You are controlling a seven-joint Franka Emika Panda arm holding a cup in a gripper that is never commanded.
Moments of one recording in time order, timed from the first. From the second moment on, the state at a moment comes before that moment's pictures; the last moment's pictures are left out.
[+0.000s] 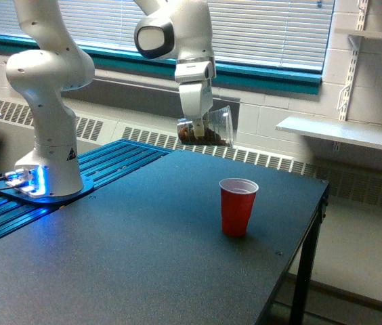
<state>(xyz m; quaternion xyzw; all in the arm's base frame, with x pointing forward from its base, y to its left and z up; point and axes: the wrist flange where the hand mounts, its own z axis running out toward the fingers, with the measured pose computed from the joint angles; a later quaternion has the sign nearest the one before) 0.424 0.007 0.358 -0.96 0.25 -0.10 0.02</state>
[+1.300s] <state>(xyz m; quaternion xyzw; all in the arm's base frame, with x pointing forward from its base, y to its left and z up) 0.443 0.040 0.319 -0.97 0.25 -0.03 -0.06</state>
